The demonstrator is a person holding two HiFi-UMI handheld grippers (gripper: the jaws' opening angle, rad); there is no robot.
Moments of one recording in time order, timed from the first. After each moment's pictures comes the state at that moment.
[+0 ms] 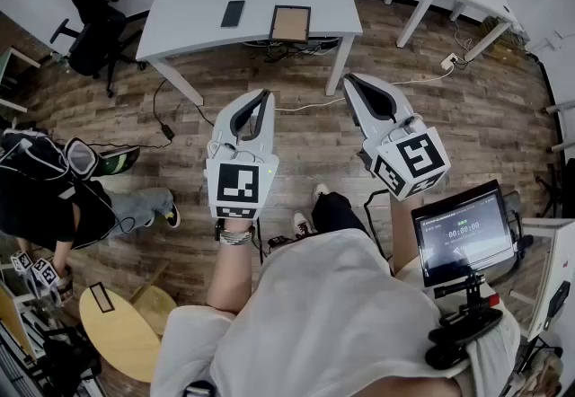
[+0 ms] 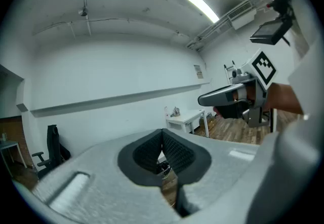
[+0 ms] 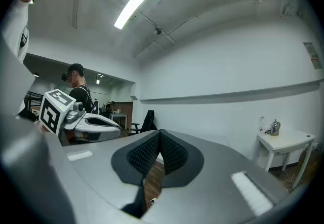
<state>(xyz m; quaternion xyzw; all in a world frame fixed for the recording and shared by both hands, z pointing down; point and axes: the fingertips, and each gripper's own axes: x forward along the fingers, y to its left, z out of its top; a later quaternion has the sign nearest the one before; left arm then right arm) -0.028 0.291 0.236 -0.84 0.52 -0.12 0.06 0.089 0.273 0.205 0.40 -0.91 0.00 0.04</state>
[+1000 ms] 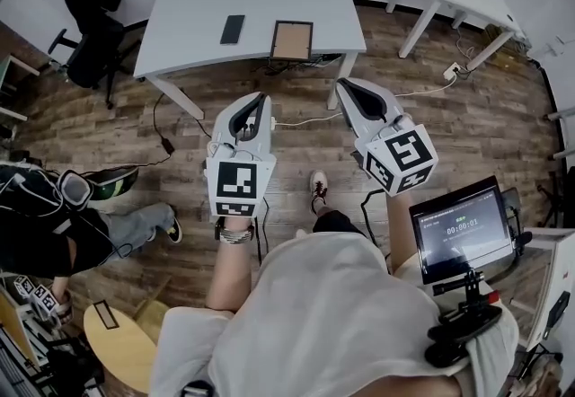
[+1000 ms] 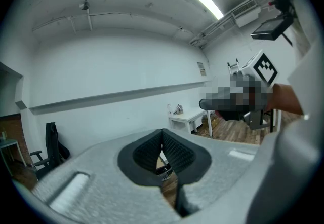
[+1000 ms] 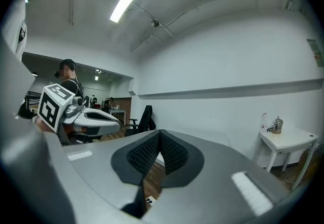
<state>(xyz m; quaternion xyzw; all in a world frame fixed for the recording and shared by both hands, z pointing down) -0.043 0.210 0.253 -0.84 0.53 -0.13 0.05 0.074 0.191 0.234 0.40 -0.91 0.01 0.06</state>
